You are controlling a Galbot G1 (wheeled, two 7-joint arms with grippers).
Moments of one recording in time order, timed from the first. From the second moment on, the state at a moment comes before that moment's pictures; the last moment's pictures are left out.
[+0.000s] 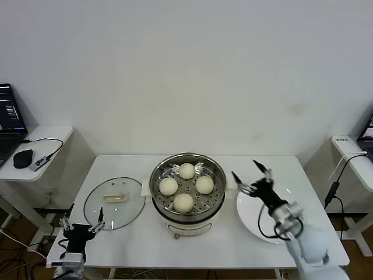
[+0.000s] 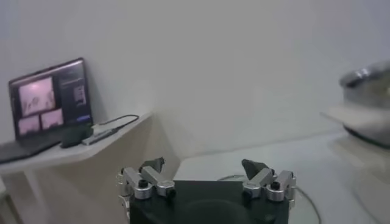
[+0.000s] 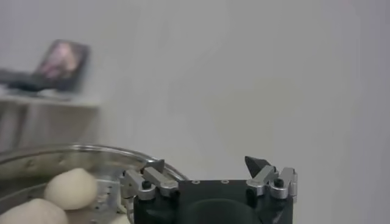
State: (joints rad) left arm 1.61 -1.23 -0.67 -1.98 0.17 0.08 -0.16; right arm -1.29 1.19 0.60 1.90 0.27 0.00 -0.29
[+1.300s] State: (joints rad) left arm 1.16 -1.02 -0.36 -1.43 0.93 0.01 -0.15; right arm -1.67 1.55 1.00 2.02 0.17 0.03 -0.27
